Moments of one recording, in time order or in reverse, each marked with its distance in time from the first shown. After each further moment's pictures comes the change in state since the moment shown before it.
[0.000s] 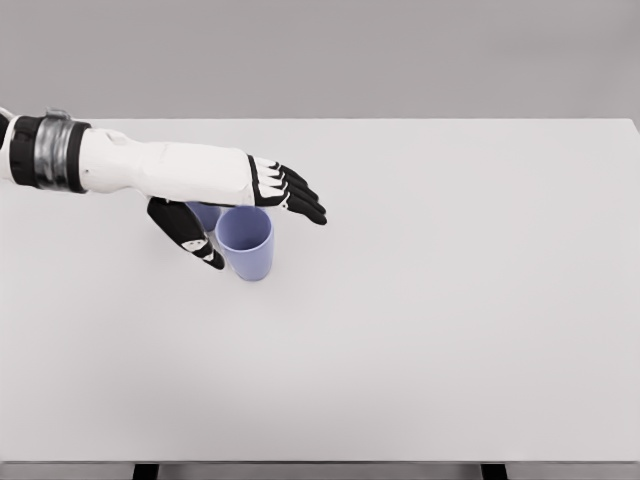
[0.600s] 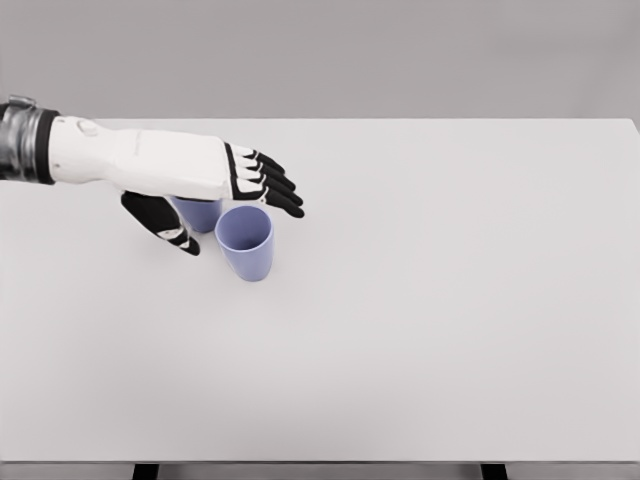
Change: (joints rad) left arm -0.055 0.066 -0.020 -0.042 -0.088 0.005 0.019; right arm 0.009 0.000 -0.003 0.001 -0.001 0.001 0.000
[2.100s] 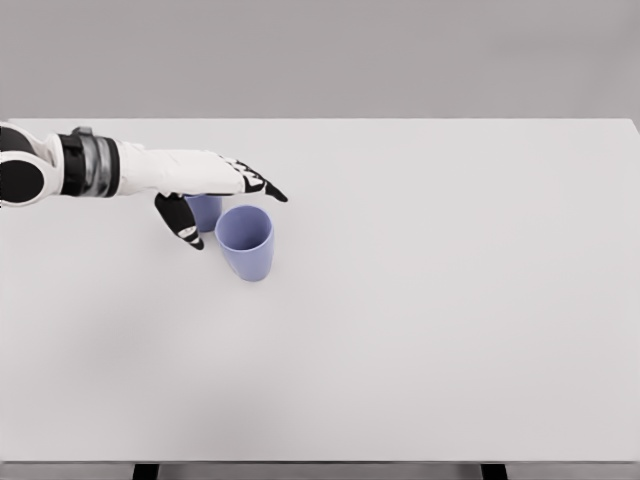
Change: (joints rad) left arm 0.117 -0.117 -0.008 0.092 -0.162 0.422 -0.010; right arm 0.000 0.000 0.000 0.000 0.000 0.000 0.000
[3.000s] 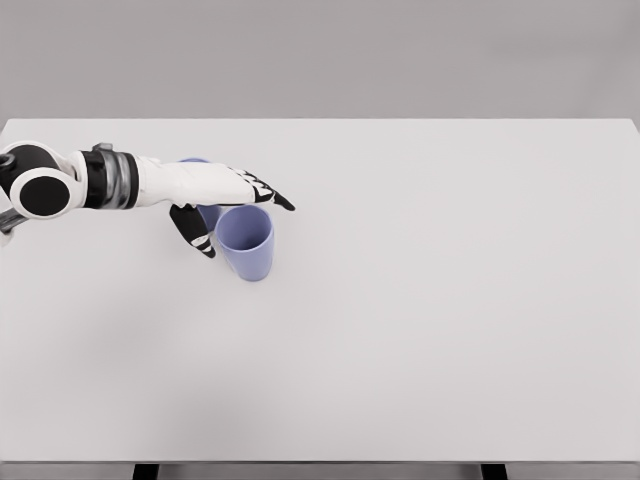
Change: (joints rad) left arm 0.057 -0.047 0.002 0.050 -0.038 0.000 0.037; right arm 0.000 0.000 0.000 0.000 0.000 0.000 0.000
